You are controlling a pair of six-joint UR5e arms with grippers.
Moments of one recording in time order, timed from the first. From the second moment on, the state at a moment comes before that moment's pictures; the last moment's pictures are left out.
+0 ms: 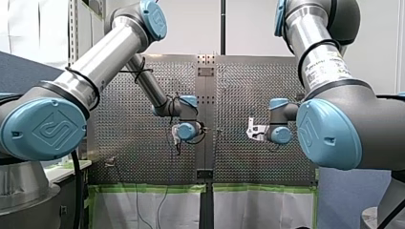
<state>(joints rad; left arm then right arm) -0.50 -2.30 -1.57 -2.40 -1.82 -1.74 1.85 -0.88 1.71 -0.79 1.43 1.65</state>
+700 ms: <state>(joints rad) -0.48 -2.36 -1.47 -2.48 -1.81 -1.73 1.85 -0.82 1.63 -0.74 1.43 1.64</state>
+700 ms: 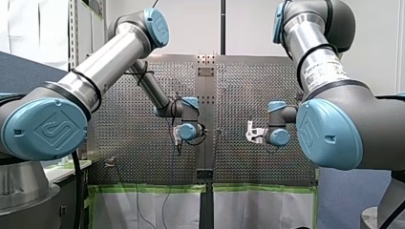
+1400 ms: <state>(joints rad) -0.47 -2.42 -1.40 -2.51 -1.81 -1.75 1.84 -0.82 1.56 -0.71 1.43 1.64</state>
